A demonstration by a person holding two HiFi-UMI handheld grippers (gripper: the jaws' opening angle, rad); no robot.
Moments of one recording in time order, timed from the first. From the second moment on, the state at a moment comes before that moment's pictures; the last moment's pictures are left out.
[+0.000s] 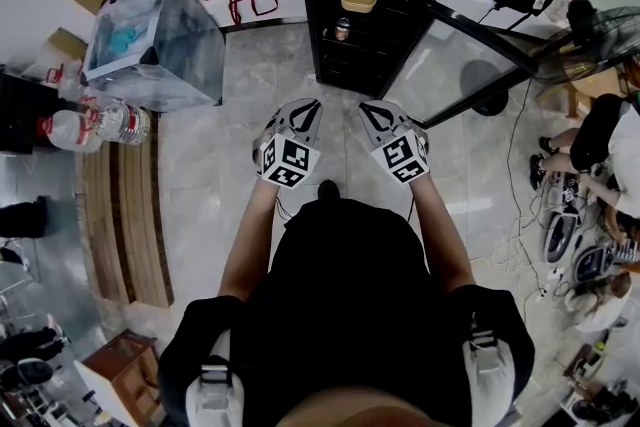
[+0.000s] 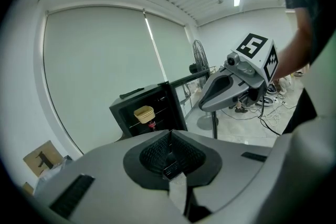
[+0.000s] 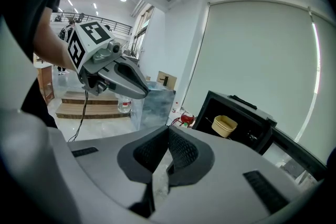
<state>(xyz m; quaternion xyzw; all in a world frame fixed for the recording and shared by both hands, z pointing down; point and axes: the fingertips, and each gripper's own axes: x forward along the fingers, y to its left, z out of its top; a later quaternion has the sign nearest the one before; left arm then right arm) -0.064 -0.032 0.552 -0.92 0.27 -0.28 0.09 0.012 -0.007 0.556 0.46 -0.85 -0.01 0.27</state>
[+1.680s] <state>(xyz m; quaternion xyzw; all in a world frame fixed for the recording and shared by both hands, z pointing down) -0.028 -0.156 0.569 -0.92 0.26 -0.29 0.07 0.061 -0.136 0.577 0.47 -0.84 0.02 0.27</state>
